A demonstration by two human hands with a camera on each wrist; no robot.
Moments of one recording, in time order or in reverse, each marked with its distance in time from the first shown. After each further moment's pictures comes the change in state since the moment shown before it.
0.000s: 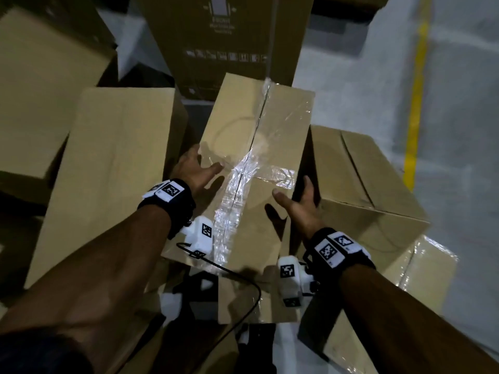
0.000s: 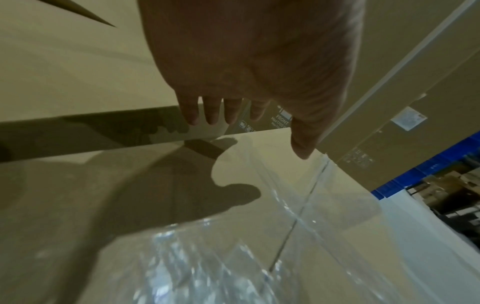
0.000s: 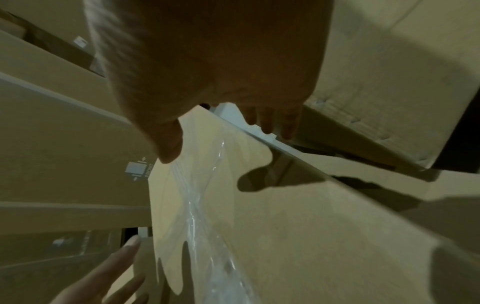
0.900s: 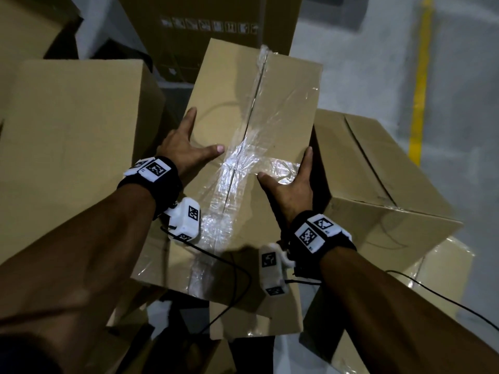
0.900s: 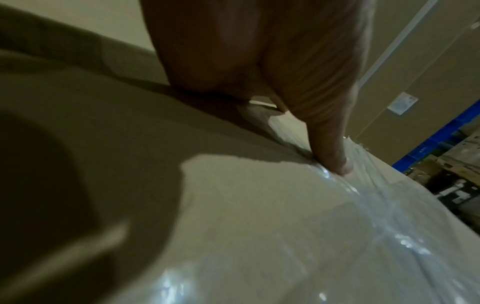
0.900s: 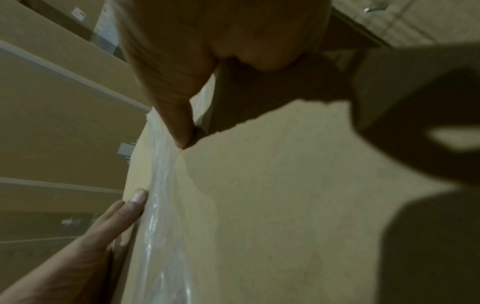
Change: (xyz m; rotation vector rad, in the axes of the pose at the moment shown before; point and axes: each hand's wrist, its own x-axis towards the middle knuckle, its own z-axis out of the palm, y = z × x) left_hand 0.068 -0.012 0.026 0.131 -0.025 0.094; right_hand 0.068 0.016 0.043 -0.031 0.227 -0.122
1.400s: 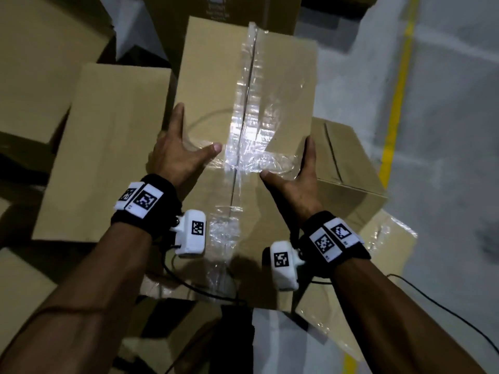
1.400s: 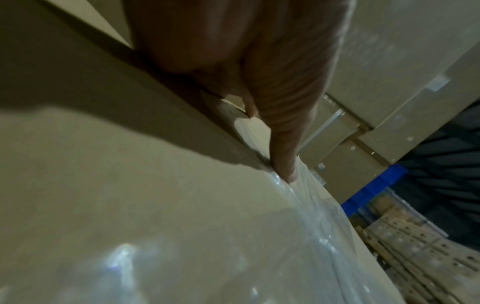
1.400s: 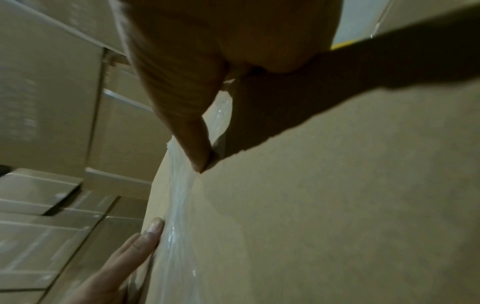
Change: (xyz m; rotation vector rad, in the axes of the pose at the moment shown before) left_hand -0.201 0.064 -0.054 -0.116 0.289 -0.036; right_hand -0.126 -0.048 -0.103 0.224 -0.204 -0.135
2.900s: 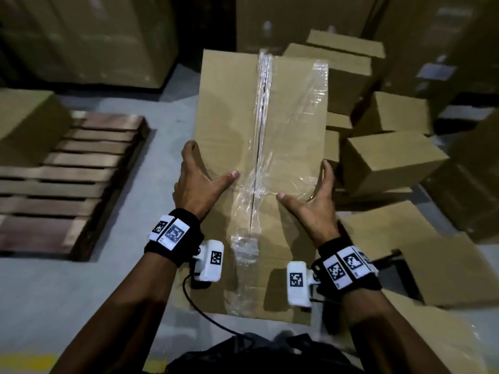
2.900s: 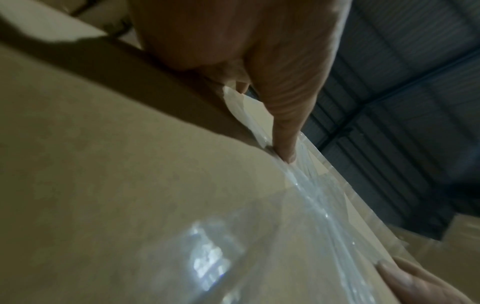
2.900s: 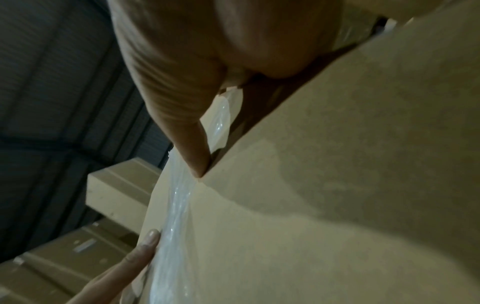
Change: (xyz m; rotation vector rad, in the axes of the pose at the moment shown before) left_hand -1.000 -0.087 -0.100 -0.395 1.141 -0.658; right_hand -0.731 0.067 -0.195 -0.514 -1.152 -0.592
